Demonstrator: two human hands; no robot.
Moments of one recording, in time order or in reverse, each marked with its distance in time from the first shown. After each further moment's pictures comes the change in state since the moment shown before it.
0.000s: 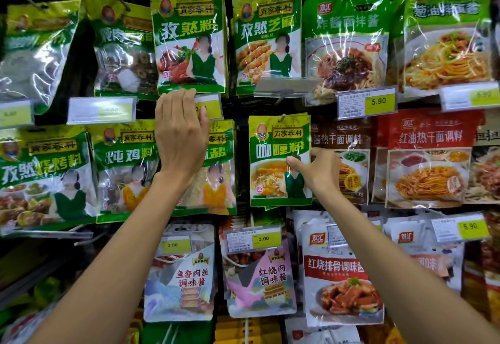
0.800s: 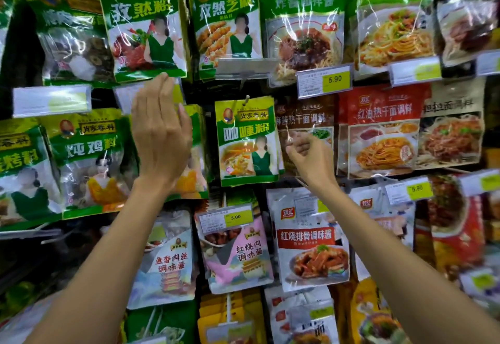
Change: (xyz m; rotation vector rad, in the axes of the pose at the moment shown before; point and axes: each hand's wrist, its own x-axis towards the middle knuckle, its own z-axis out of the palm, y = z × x) left_hand -0.017 0.033 -0.020 -0.166 0.047 0.026; right_hand -0.021 0.029 -0.043 -0.011 0.018 -0.044
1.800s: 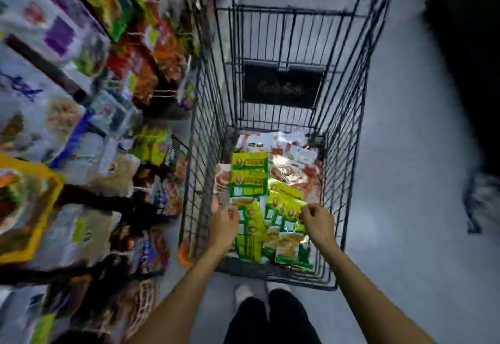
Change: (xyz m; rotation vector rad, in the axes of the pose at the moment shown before) left_hand -0.539 0.543 -0.178 -1.104 -2.372 0.001; right_hand -0.638 0.306 -0.301 -0.497 0.588 1.708
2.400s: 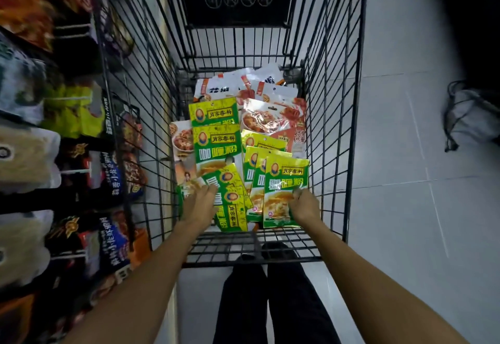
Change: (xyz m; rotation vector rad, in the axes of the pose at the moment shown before) left_hand 0.094 -0.105 0.069 0.847 -0.284 0.362; right_hand 0.035 0.099 0.081 -0.126 -0.098 0.371
